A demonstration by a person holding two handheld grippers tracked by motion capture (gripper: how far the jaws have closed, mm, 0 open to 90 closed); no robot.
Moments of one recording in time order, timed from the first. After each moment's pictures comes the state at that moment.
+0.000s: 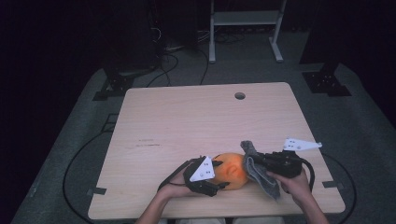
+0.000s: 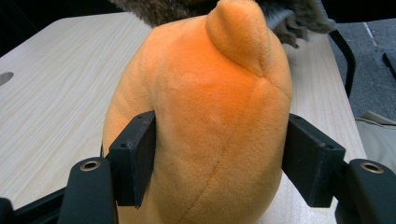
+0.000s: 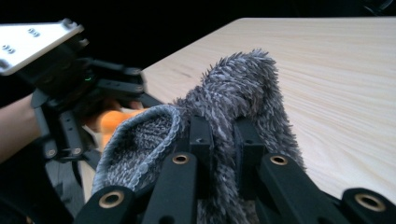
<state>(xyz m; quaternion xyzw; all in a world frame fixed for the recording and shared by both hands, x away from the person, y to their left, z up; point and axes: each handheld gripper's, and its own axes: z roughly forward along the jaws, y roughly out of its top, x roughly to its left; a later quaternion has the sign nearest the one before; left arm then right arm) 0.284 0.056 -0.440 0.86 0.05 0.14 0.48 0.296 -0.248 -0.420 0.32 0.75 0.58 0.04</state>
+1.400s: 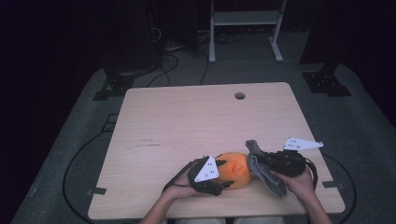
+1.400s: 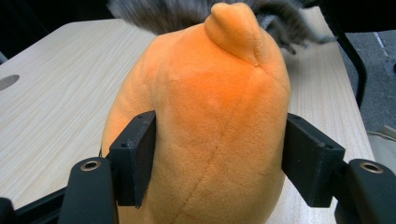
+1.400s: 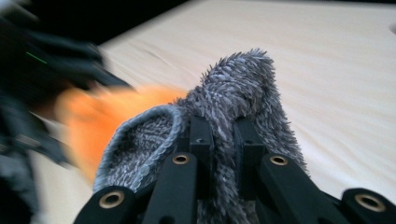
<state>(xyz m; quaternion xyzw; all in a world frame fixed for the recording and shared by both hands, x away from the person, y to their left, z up) 0.282 0.042 -0.444 0.85 0.07 0.15 0.50 0.296 -0.254 -0.414 0.34 0.76 0.55 0.08</state>
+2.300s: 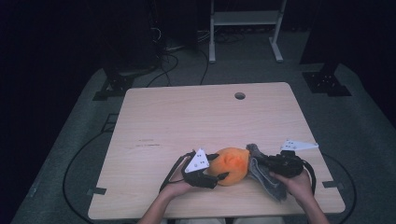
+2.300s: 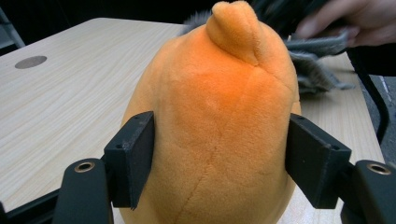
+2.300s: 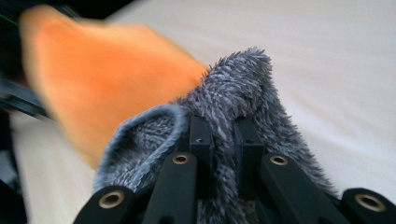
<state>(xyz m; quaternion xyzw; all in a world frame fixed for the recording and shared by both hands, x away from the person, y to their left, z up) 0.299 0.061 -0.447 0.82 0.14 0.13 0.54 0.303 -0.261 -0.437 0.38 0.76 0.52 0.07</state>
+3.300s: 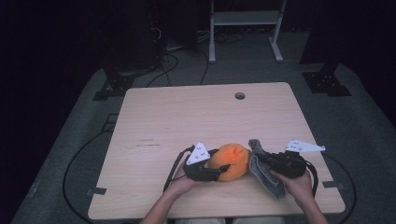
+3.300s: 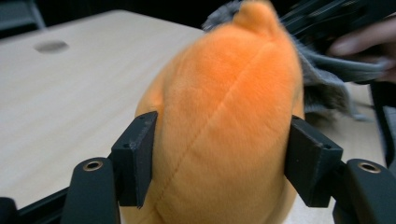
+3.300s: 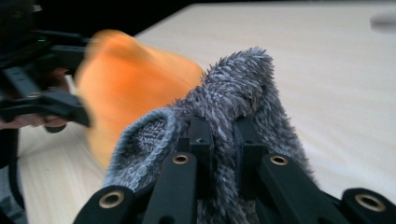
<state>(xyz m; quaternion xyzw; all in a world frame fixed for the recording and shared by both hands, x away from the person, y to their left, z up) 0.305 0.058 -0.429 0.81 0.22 0.13 0.53 0.293 -0.261 -0.427 0.37 0.74 0.55 0.10</state>
